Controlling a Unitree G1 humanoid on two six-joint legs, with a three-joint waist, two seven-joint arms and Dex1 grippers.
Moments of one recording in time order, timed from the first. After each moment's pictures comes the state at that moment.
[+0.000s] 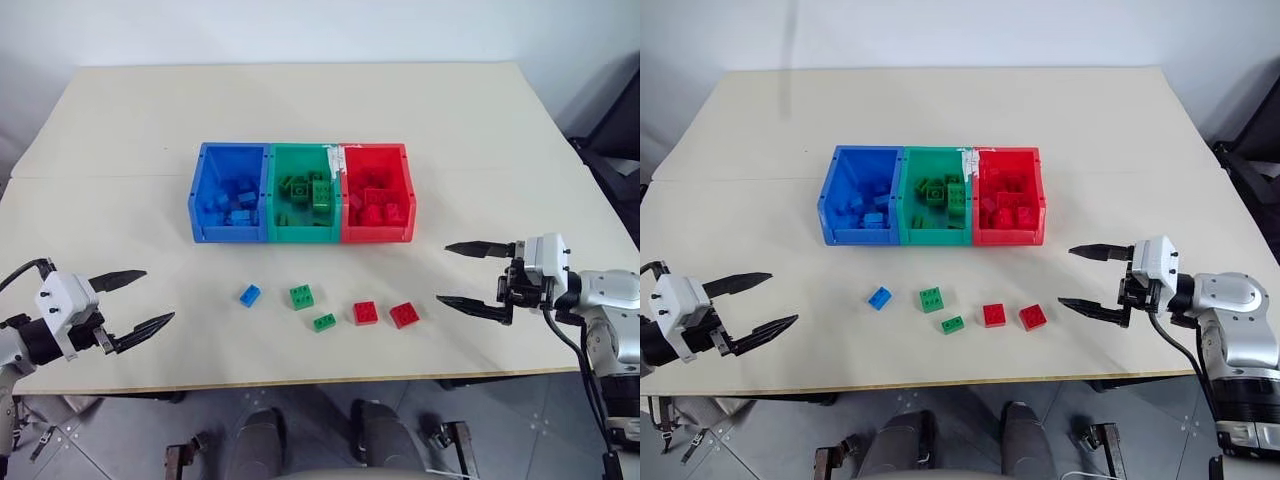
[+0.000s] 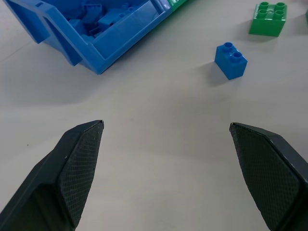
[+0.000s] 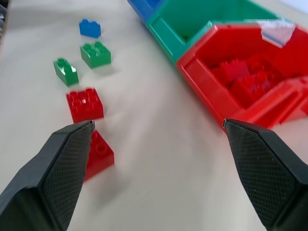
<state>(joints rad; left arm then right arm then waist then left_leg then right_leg) 0.16 0.83 0.49 -0.02 -0.43 0.00 -1.04 -0.28 -0.77 -0.16 0.19 0.47 -0.08 1.39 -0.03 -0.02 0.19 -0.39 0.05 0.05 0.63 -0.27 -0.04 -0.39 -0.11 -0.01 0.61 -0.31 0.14</state>
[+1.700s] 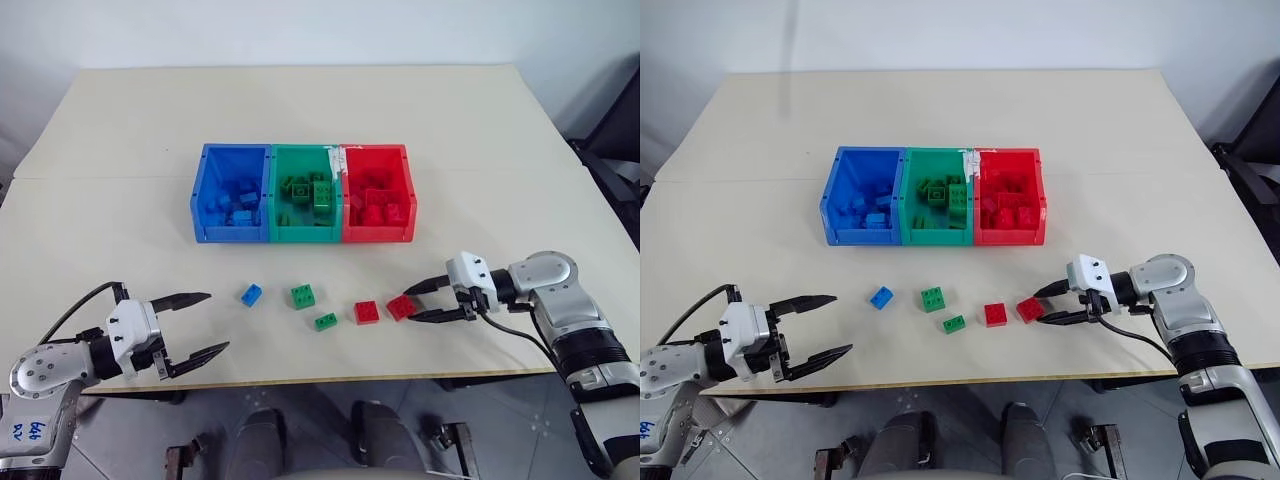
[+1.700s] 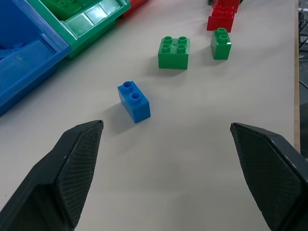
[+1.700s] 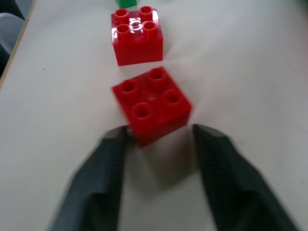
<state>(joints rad) 0.20 0.72 0.29 -0.14 -0.43 -0.09 -1.06 -0.55 -0.74 0.22 0.52 0.27 -0.20 1.54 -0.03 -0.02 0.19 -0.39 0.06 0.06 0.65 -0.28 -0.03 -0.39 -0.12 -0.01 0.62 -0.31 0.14</state>
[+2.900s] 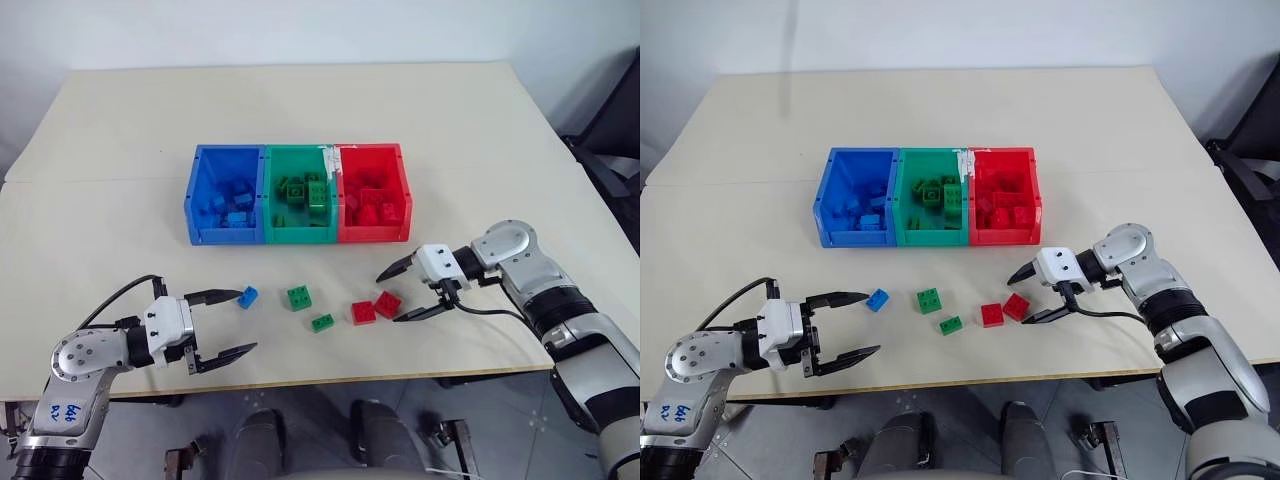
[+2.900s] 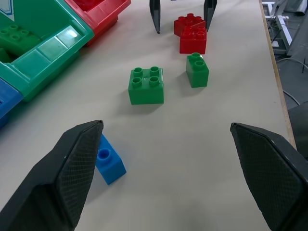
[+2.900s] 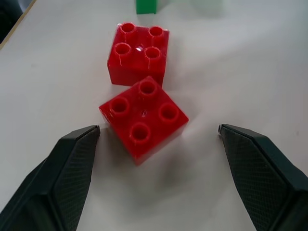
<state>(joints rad) 0.09 0.69 0.15 -0.15 -0.39 -0.11 -1.08 -0.85 -0.70 0.60 0.74 0.32 -0.43 1.56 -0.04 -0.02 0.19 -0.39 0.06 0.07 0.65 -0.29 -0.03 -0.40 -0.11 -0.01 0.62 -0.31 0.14</state>
